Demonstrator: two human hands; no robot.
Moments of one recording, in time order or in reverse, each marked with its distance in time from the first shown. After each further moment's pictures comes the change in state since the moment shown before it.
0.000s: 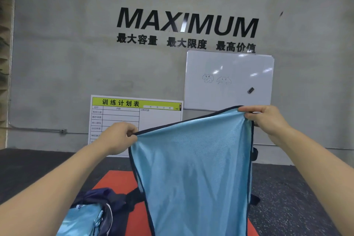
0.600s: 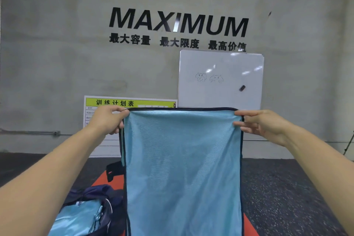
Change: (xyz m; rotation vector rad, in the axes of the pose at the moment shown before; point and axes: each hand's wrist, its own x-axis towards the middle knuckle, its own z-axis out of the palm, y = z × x) left_hand -0.020 0.029 -0.046 -0.670 0.242 -0.252; right_hand -0.044 -0.007 -0.033 0.311 -0.229 0.275
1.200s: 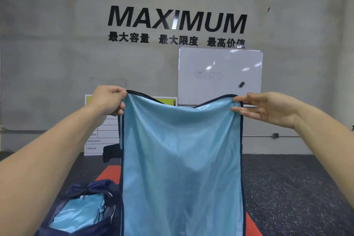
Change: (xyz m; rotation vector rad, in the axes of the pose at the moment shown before) left_hand -0.007 0.049 -0.011 -0.067 0.042 0.040; right_hand -0.044 -0.049 -0.005 0.154 -0.195 0.044
